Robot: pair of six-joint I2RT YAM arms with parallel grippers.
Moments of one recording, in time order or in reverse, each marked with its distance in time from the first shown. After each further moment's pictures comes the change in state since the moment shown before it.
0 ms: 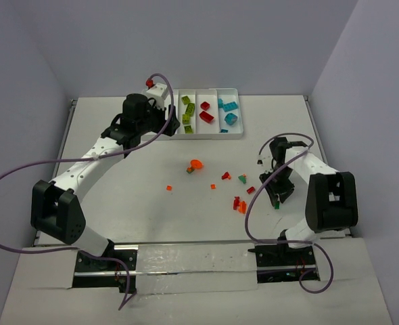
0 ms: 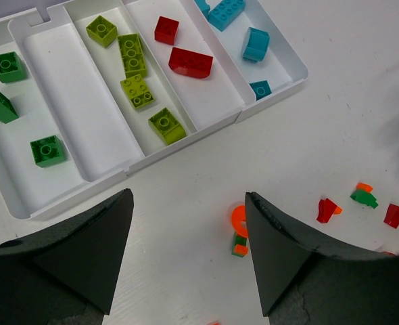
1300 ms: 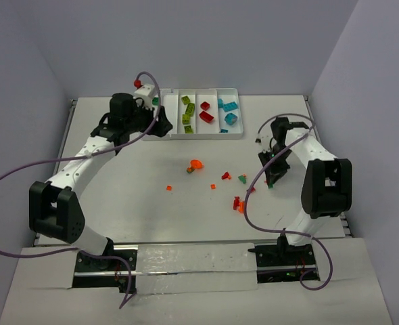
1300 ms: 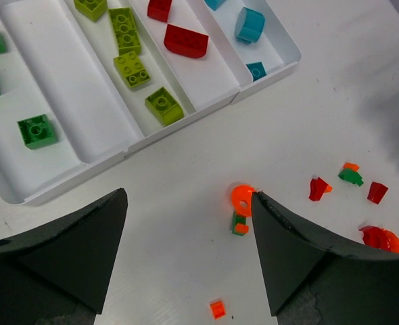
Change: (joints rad) left arm 0.116 -0.005 -0.028 -0.025 0.179 -0.012; right arm -0.019 0.147 0.265 -0.049 -0.112 0.000
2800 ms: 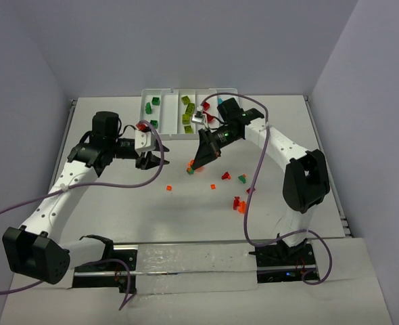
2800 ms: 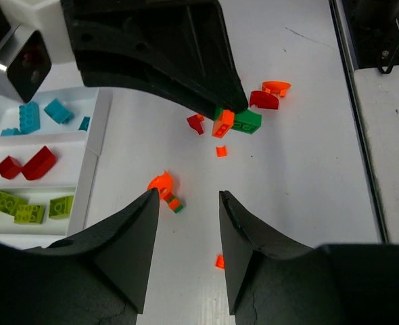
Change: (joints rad) left arm 0.030 -0.312 -0.139 -0.345 0.754 0.880; right arm 0.442 0.133 0.355 0.207 -1.150 0.269
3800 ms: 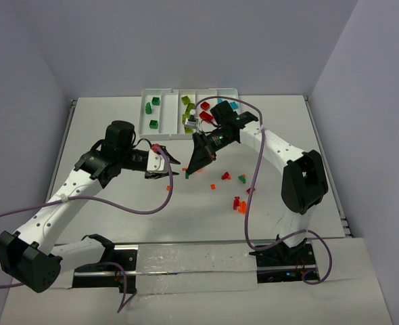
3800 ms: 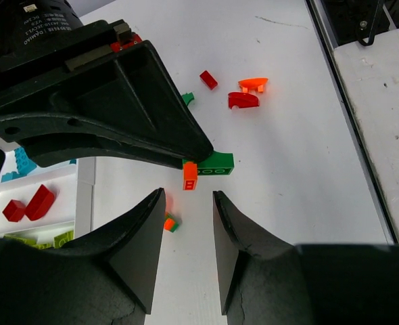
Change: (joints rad) left arm -0.199 -0.067 -0.035 -0.025 -0.118 0.138; right arm 0.058 0.000 -0.016 0.056 -0.052 0.061
